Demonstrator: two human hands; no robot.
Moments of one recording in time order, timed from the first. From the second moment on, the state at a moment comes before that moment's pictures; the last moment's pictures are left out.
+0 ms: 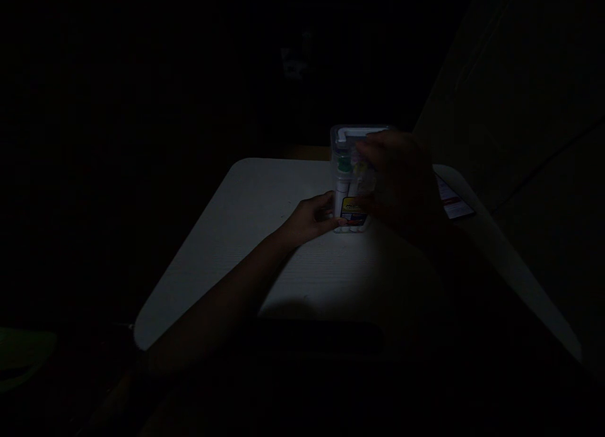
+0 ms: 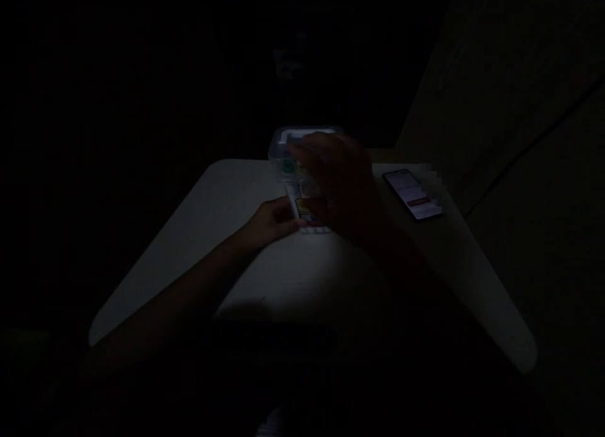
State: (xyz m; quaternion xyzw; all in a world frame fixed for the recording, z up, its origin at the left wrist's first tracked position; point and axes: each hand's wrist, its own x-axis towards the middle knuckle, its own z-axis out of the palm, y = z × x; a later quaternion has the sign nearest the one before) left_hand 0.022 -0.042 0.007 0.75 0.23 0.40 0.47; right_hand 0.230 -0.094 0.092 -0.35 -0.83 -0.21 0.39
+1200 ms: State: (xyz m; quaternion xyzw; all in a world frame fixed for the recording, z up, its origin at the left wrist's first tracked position) left_hand 0.021 -0.040 0.003 0.75 0.22 0.40 0.47; right_hand 0.233 -0.090 0.105 -0.39 -0.81 -0.14 0.41
